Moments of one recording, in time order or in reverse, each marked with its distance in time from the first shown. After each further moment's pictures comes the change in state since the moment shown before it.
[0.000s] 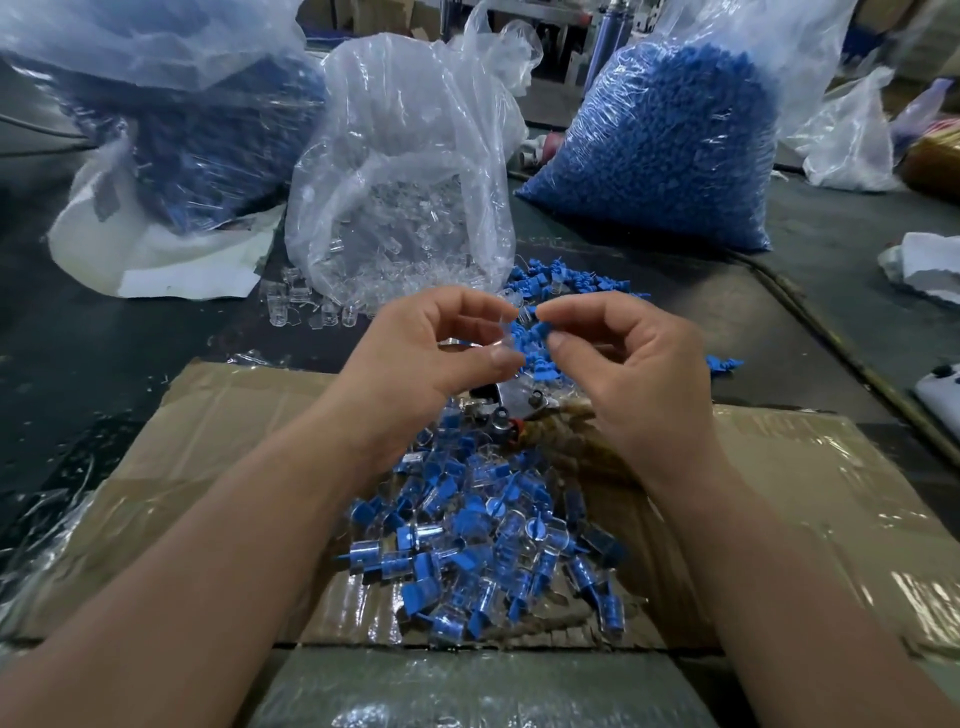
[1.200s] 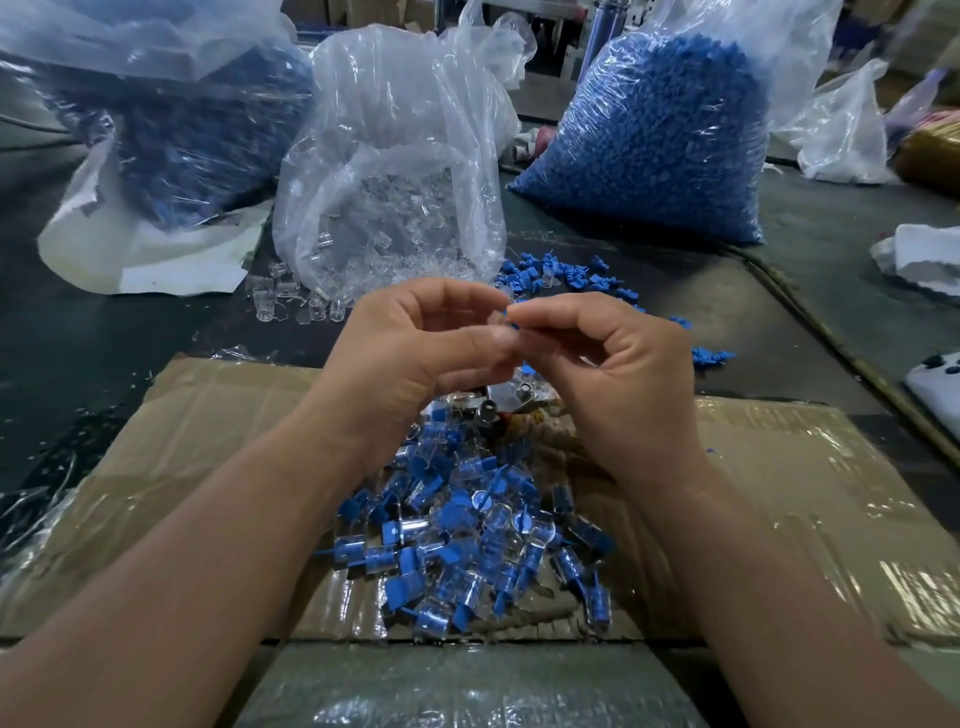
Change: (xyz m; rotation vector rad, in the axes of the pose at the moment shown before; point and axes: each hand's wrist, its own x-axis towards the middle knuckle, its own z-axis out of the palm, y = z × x) left_hand -0.004 0.003 0.003 -0.292 -0.018 0.018; right_hand -0.006 -0.001 0.005 0.018 0.014 -0.124
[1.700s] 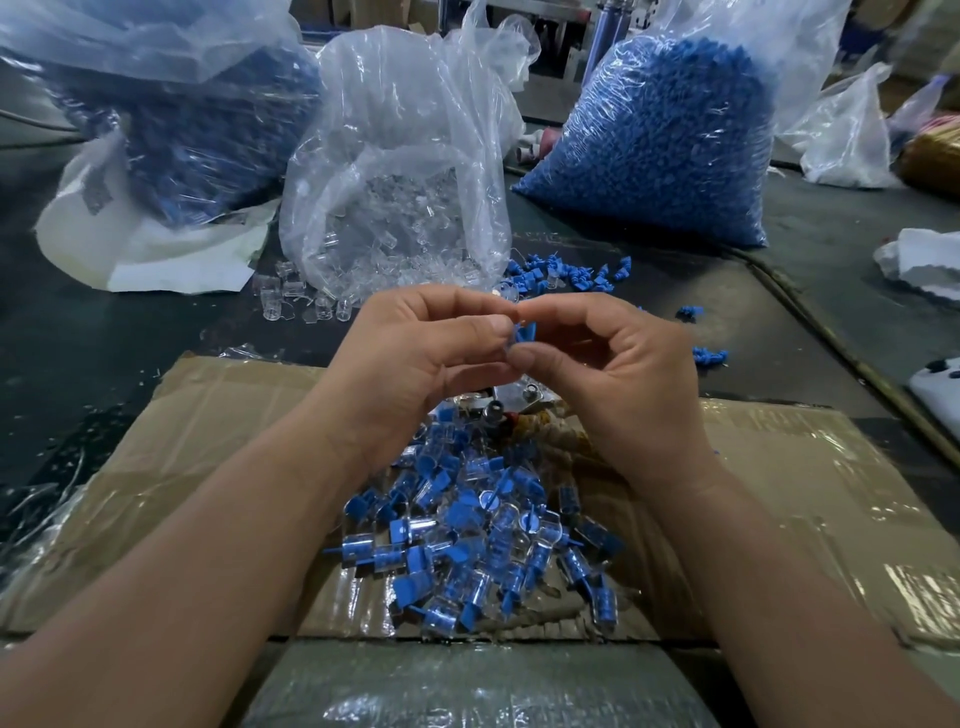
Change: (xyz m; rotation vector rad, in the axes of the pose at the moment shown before) left_hand 0.002 0.000 -0.003 -0.050 -0.008 -0.052; right_hand 0.002 -0.002 -0.003 0.025 -0.087 0.050
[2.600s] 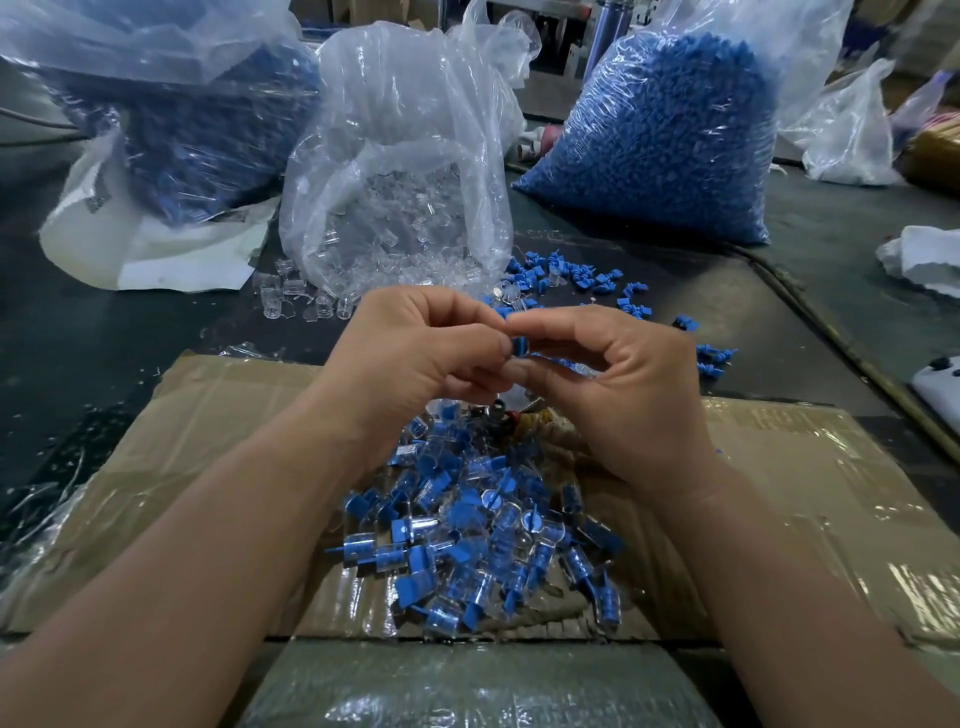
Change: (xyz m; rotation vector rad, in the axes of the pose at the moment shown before) left_hand -0.003 0.005 0.003 0.243 0.058 0.010; right_hand -0.002 0.002 0.000 -0.069 -0.035 -0.078
